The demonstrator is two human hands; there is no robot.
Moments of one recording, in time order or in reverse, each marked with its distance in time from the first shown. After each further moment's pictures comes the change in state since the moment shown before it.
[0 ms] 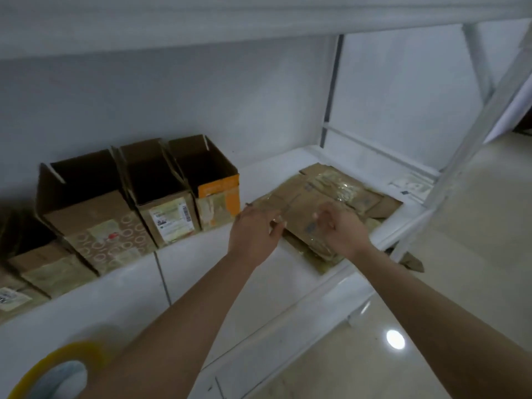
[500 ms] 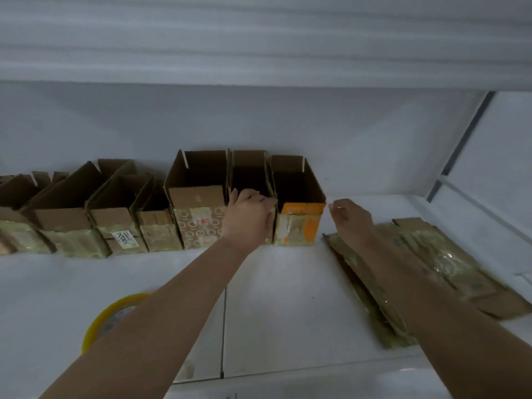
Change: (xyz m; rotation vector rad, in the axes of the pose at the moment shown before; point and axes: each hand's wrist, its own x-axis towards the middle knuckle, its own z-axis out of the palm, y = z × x) left_hand -0.018 -0.083 -0.096 0.421 0.234 -0.257; right_hand 0.115 -0.104 0.057 0.200 -0.116 -0.256
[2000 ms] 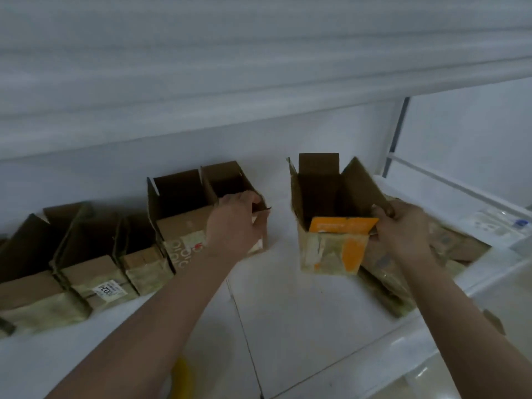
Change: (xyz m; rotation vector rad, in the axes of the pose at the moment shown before) left_hand 0.009 -0.024 -0.043 -0.195 -0.077 0.062; right_hand -0.100 -0.035 -0.050 0.239 0.517 0.340
